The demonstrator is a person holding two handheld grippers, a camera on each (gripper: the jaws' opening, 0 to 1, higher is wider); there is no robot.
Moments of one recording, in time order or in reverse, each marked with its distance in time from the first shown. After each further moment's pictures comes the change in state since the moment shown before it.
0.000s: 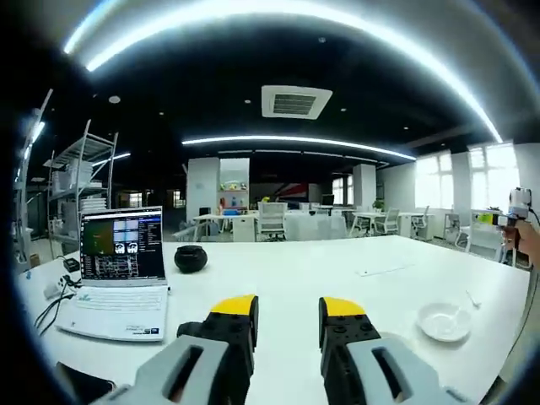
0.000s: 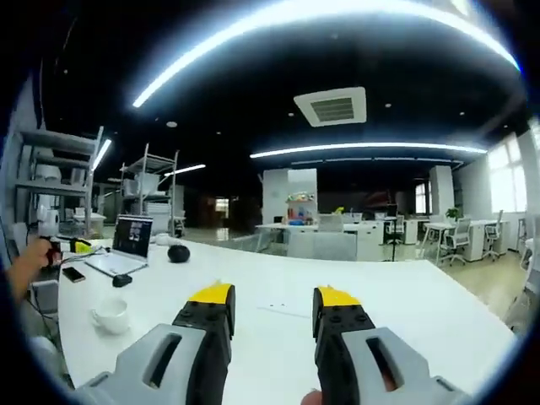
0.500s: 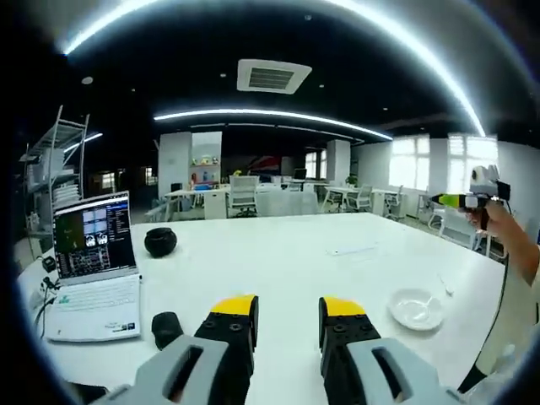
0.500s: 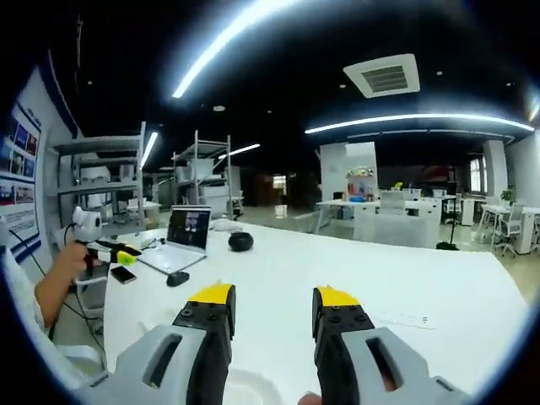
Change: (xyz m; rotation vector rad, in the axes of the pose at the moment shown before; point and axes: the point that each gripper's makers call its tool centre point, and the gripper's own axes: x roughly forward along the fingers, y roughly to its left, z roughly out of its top) left arm 0.010 -0.036 -0.009 0.016 0.202 -0.177; right arm 0.074 0.117 0.010 0.003 0.155 0.338
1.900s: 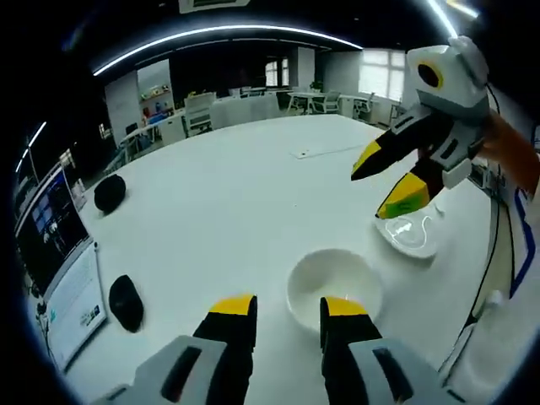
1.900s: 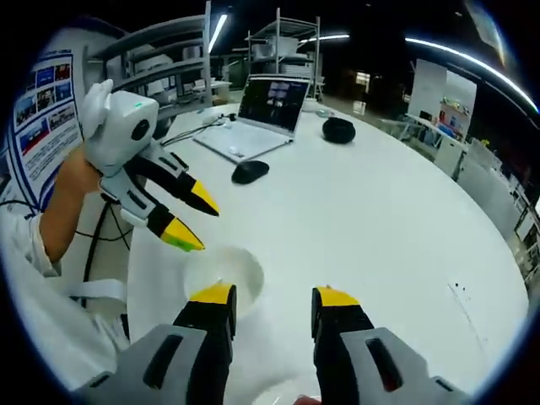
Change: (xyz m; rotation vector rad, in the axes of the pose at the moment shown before) left arm 0.045 -0.051 -0.081 0.122 0.478 -0.135; right arm 0.130 0.169 -0.119 -0.203 0.634 0.333
